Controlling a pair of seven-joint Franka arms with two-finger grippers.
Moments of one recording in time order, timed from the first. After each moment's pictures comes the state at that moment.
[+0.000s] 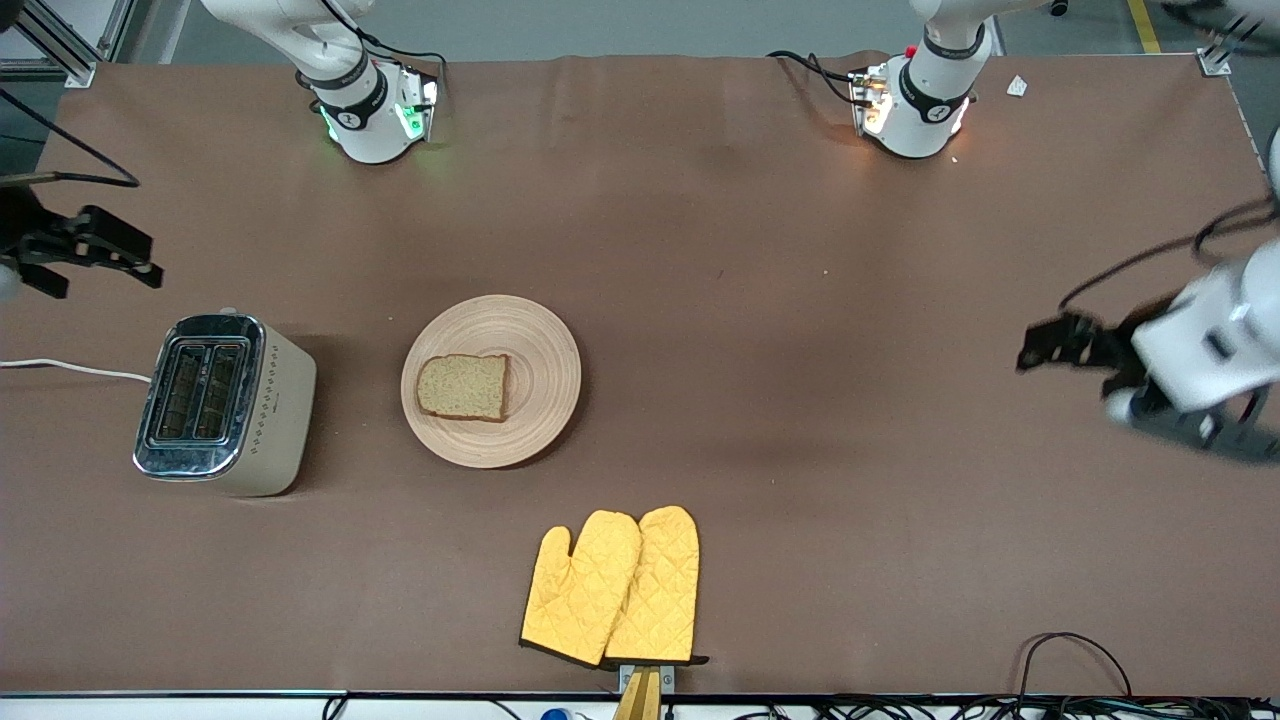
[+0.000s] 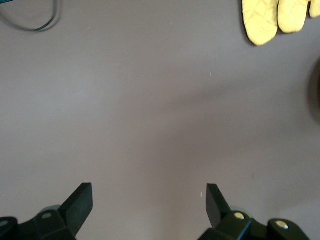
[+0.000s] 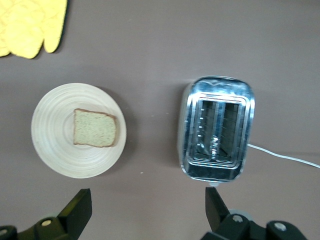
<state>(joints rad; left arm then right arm) 0.20 0.45 -0.52 -0.96 0.13 1.32 0.05 0.09 0.10 -0.05 -1.39 0.05 1.49 -0.09</state>
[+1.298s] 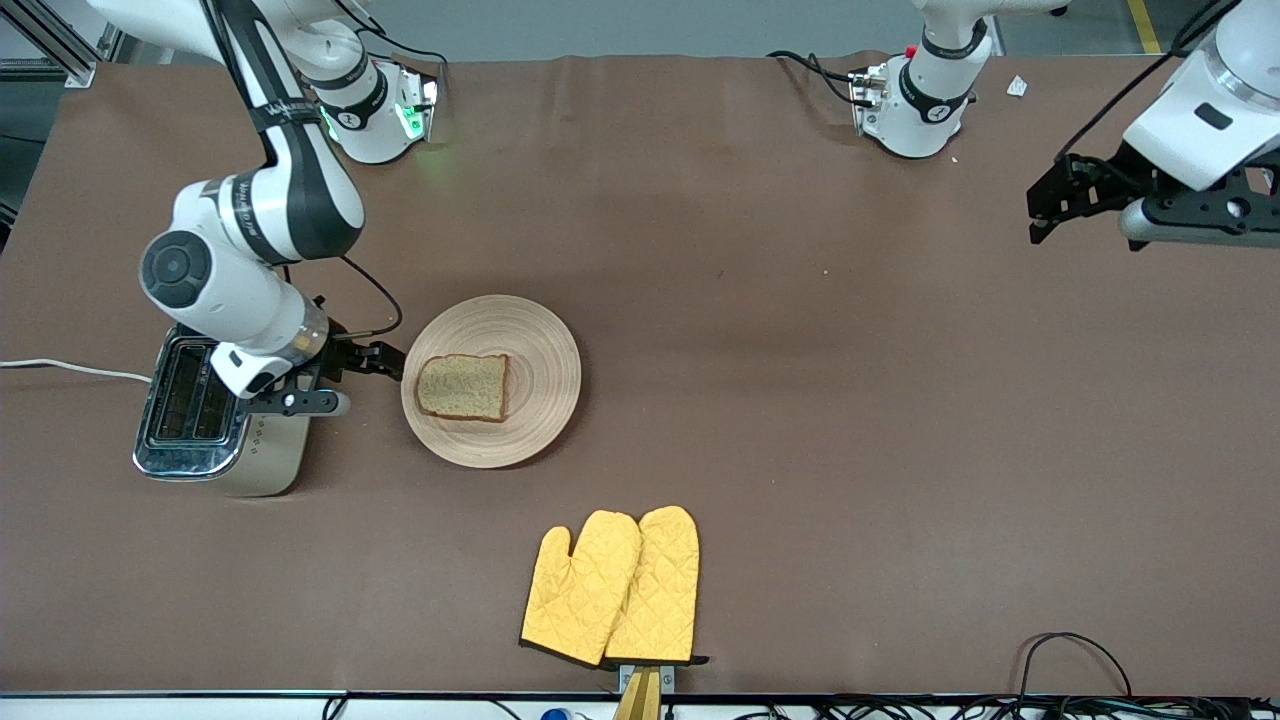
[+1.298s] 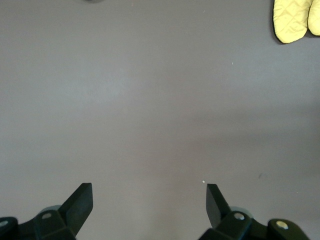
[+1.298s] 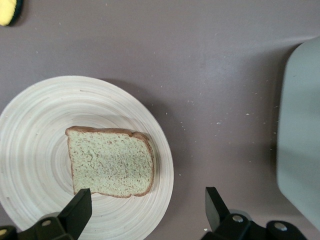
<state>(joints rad) 0.00 -0.10 -0.18 -1.62 0.00 1.57 -0.08 0.26 0.21 -0.05 -2.04 0.12 2.24 0.15</state>
